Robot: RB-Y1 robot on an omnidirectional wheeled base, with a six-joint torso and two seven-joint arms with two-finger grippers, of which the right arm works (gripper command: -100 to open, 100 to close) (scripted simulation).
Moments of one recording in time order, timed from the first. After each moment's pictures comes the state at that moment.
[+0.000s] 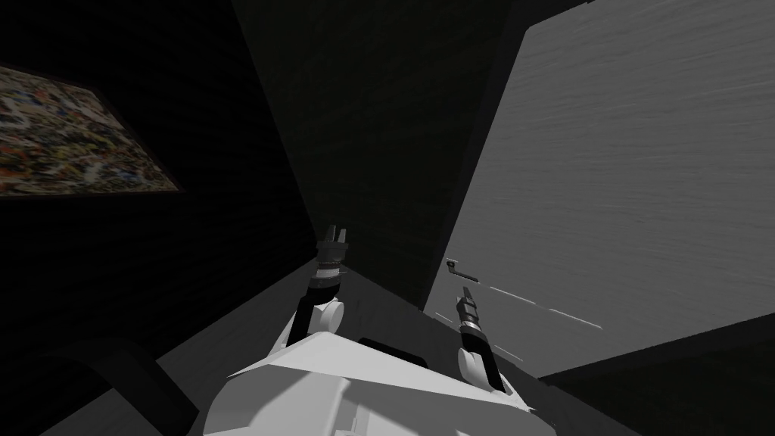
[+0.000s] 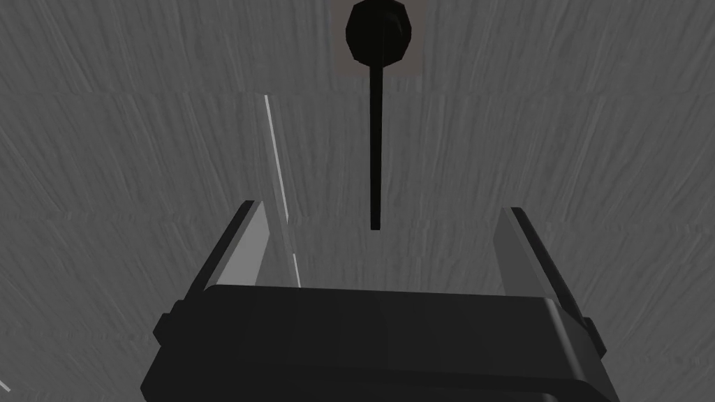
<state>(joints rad) -0.11 -0.19 -0.01 -0.63 -0.35 -0.82 0.05</state>
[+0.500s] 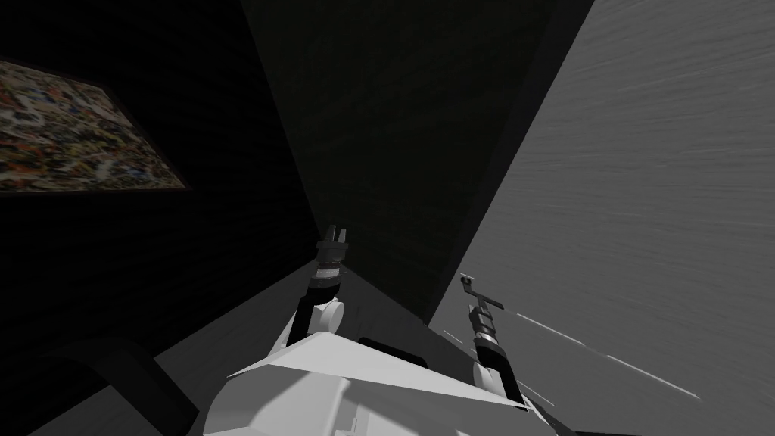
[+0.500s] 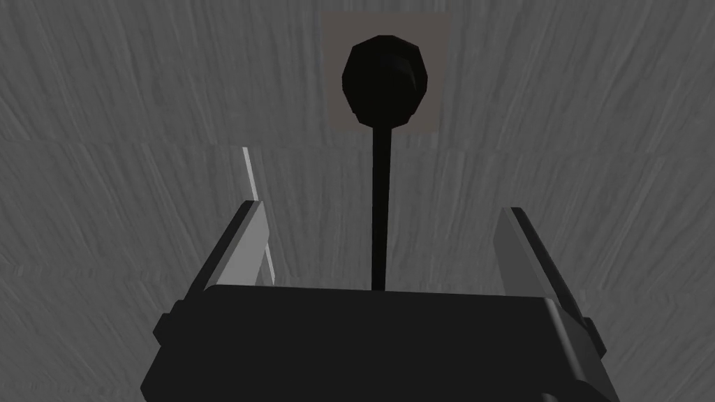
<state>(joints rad) -0.08 -0.26 -0.03 -0.58 -0.37 -0.86 -0.02</state>
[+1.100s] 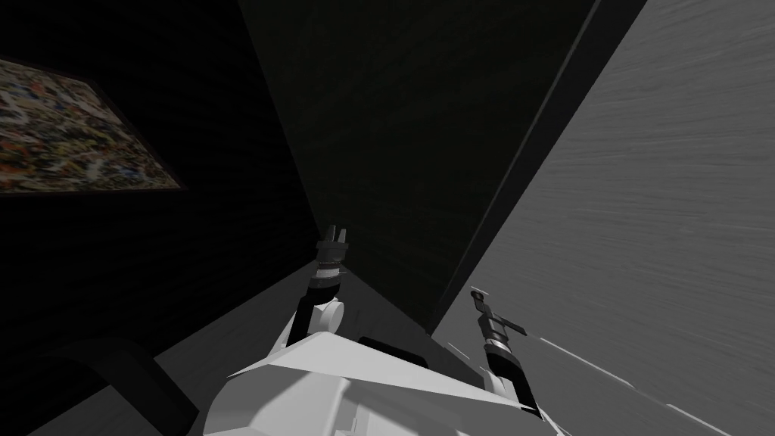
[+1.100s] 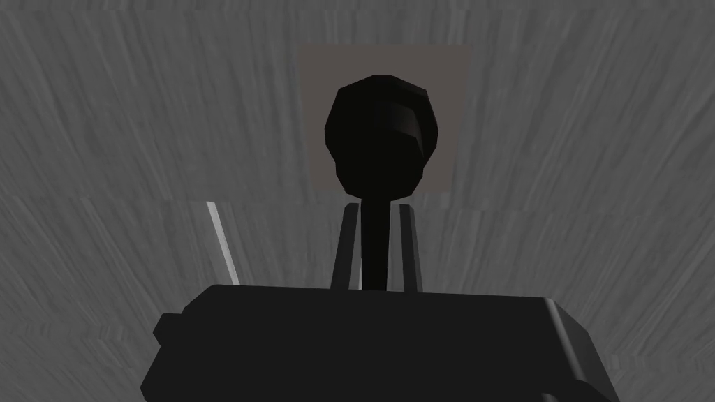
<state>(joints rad) -0.05 -0.30 -0.04 -0.60 -0.38 -0.86 -0.06</state>
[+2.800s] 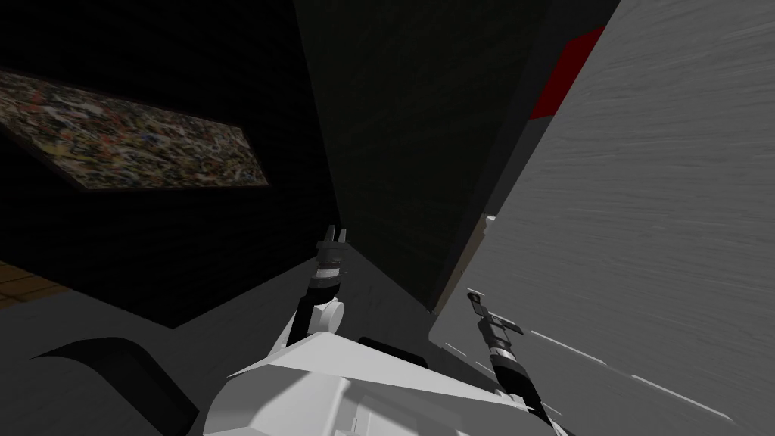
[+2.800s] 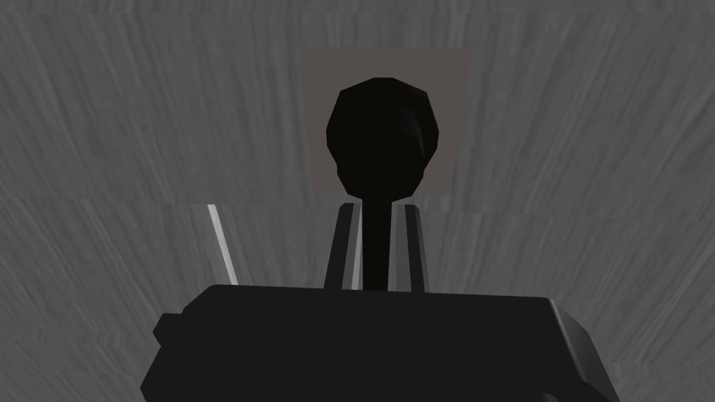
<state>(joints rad) 0.00 -0.37 0.07 -0.62 -0.33 -0.90 -0.17</state>
